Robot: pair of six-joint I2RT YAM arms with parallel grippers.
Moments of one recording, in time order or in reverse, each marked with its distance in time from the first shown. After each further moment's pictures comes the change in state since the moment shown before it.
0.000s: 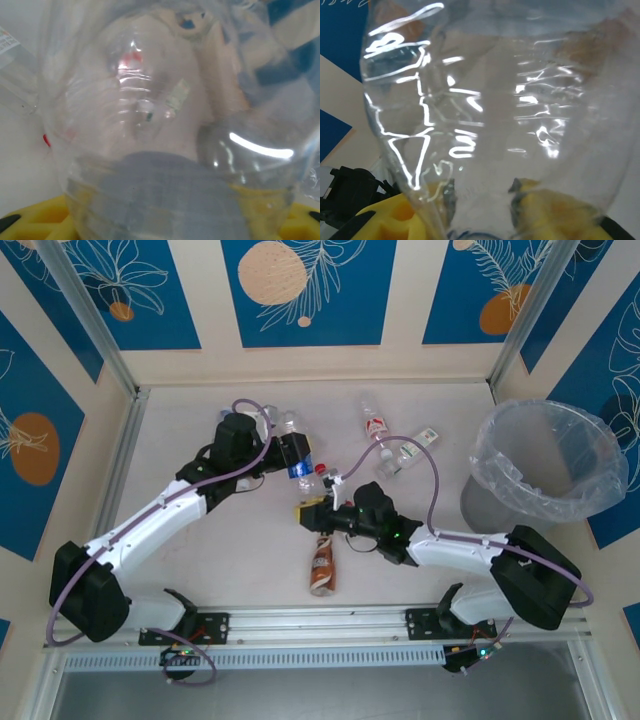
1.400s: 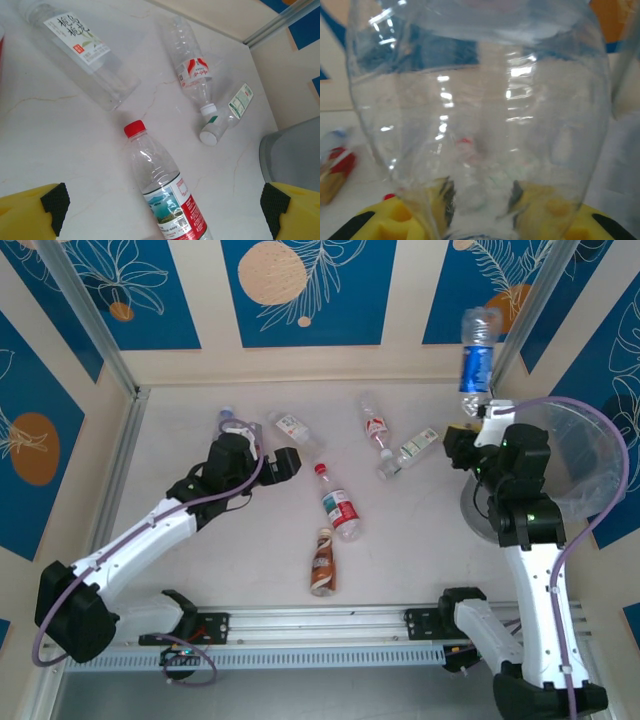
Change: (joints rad) left arm -0.006 -0.112 -0.137 -0.069 -0.224 0.089; right arm -0.899 -0.483 0.597 -1.155 0.187 -0.474
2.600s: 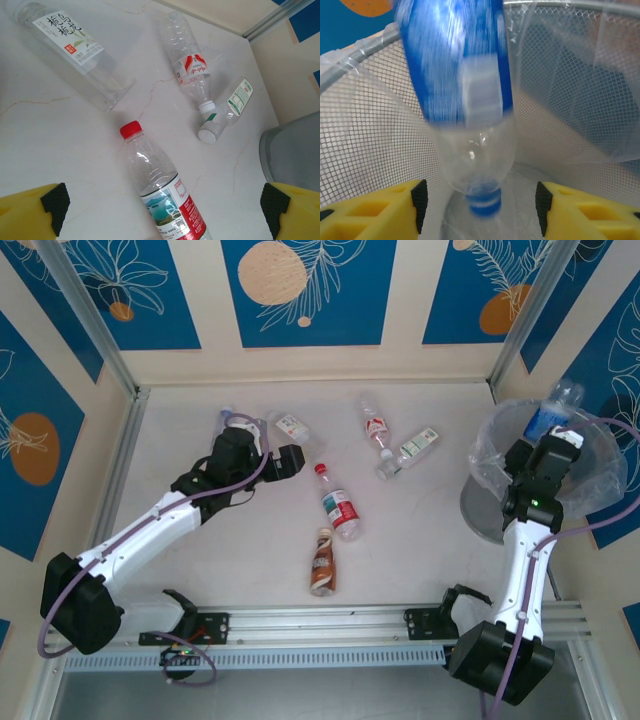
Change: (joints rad) left arm 0.000 0.042 0.046 -0.019 0.012 0.023; right arm -0.437 0.095 -0.240 0.214 0.224 0.094
